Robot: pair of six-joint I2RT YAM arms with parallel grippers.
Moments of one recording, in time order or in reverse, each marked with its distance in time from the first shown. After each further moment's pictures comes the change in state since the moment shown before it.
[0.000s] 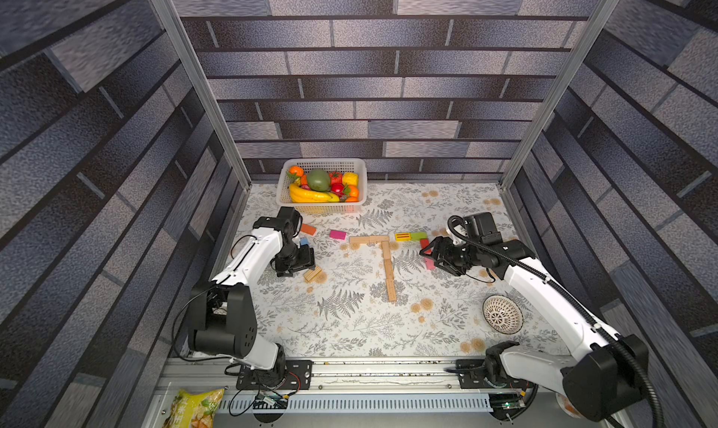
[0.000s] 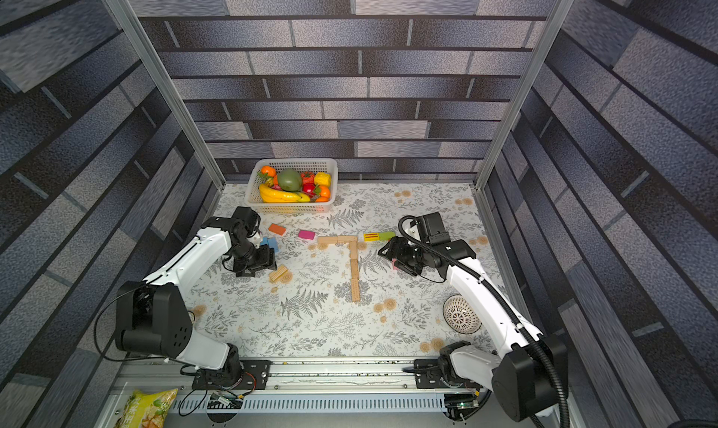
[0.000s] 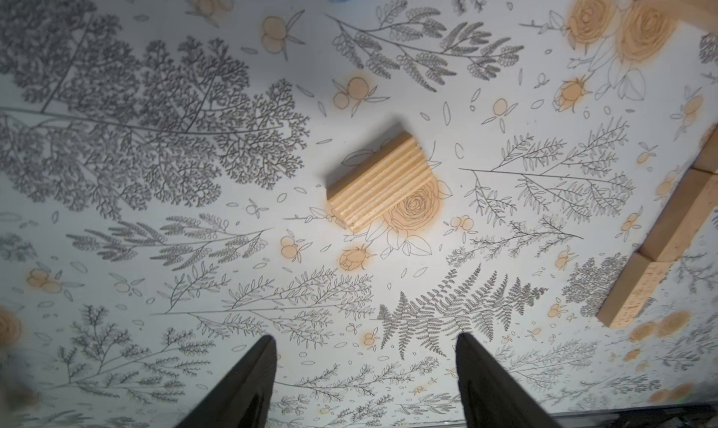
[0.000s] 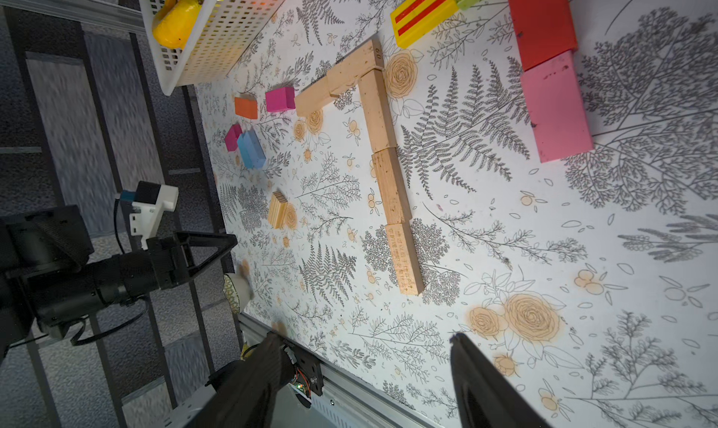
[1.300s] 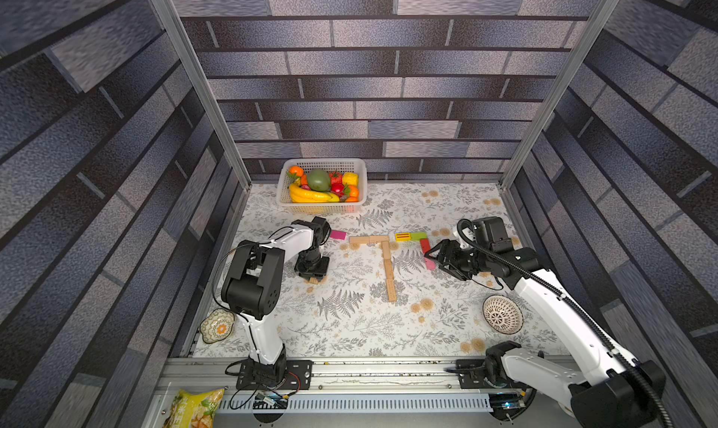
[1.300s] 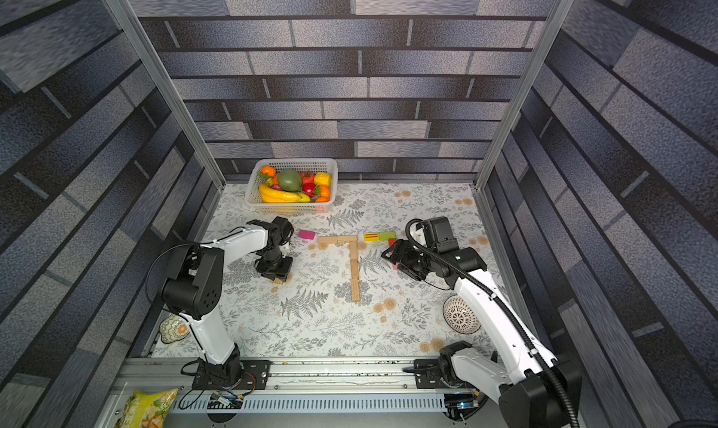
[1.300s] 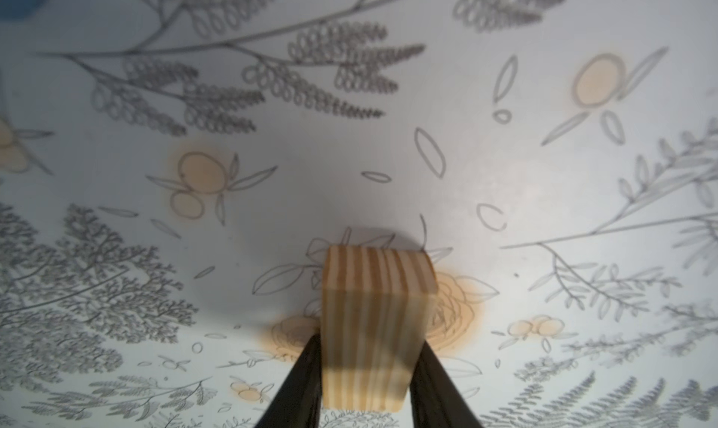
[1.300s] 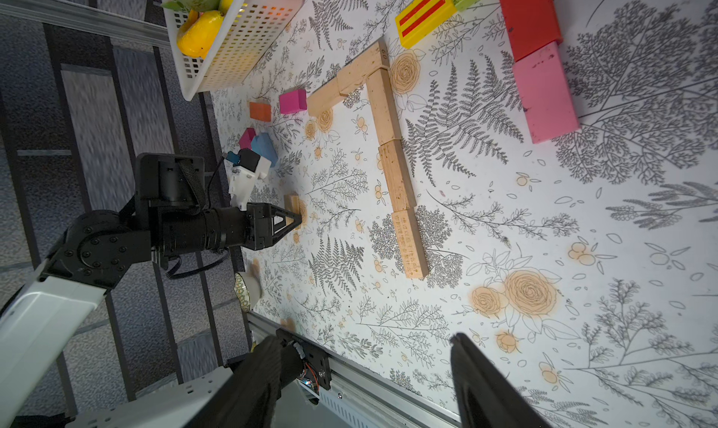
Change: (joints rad) left arm -0.119 0.255 -0.020 0.127 -0.122 0.113; right arm 0.000 -0.106 -0.014 -0.047 0.016 0.034
